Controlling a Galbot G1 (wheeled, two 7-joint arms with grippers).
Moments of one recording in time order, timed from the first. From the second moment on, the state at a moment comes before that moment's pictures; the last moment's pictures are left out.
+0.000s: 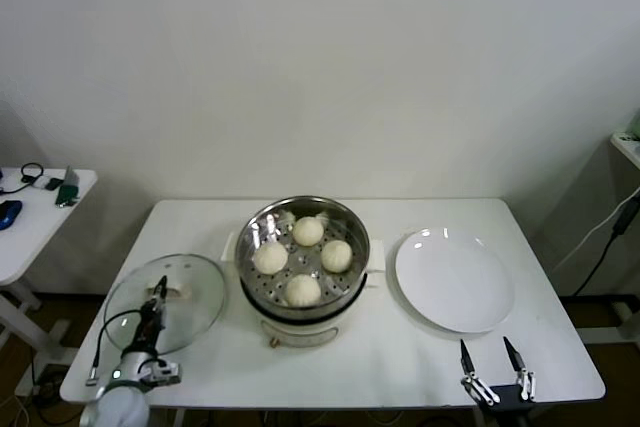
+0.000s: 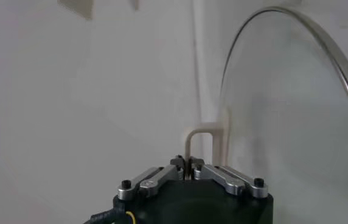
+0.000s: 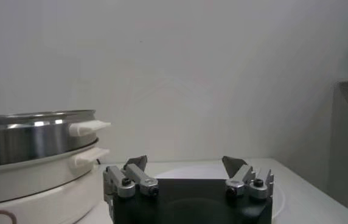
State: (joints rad) left arm 1.29 -1.24 -0.63 -1.41 1.30 0.00 -0.29; right arm -1.82 1.39 0.70 1.86 0.34 0.45 -0.22
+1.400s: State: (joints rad) left arm 1.12 -1.22 -0.15 -2.07 1.32 0.67 0.20; right arm -1.74 1.37 0.68 1.80 0.27 0.42 -0.16
